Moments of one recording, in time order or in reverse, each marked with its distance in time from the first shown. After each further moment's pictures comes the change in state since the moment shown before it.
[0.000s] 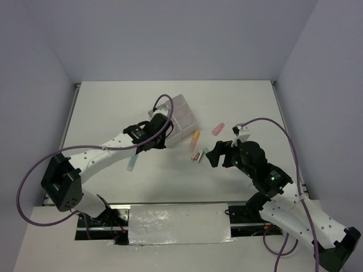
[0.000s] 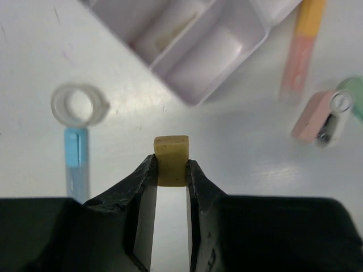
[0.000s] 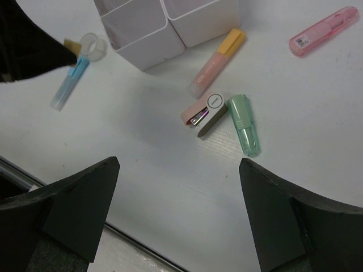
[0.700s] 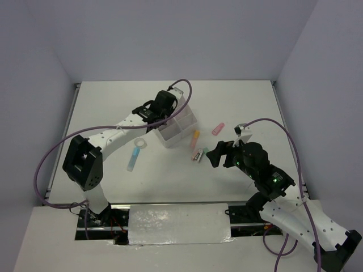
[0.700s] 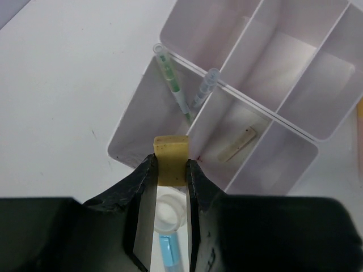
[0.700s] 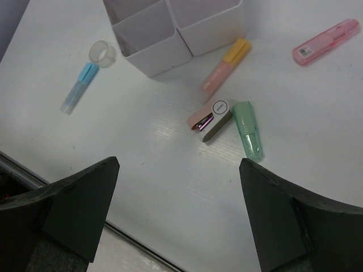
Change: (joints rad) left arm 0.111 0.258 0.334 0.170 -0.056 0.621; right arm 0.000 -0.027 0.000 0.008 -0.008 -0.005
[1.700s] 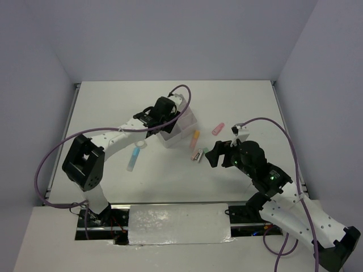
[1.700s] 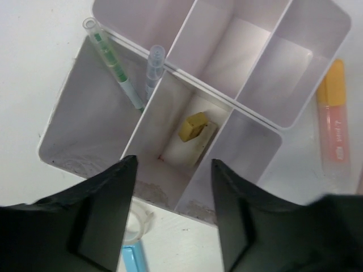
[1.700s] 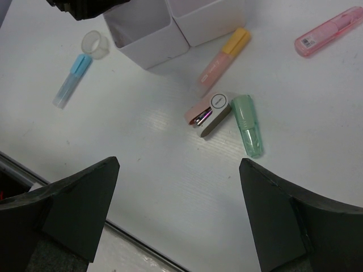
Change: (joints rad) left arm 0.010 -0.001 -0.118 0.116 0.119 -0.061; right arm 0.000 0.038 0.000 0.003 -0.004 -0.002
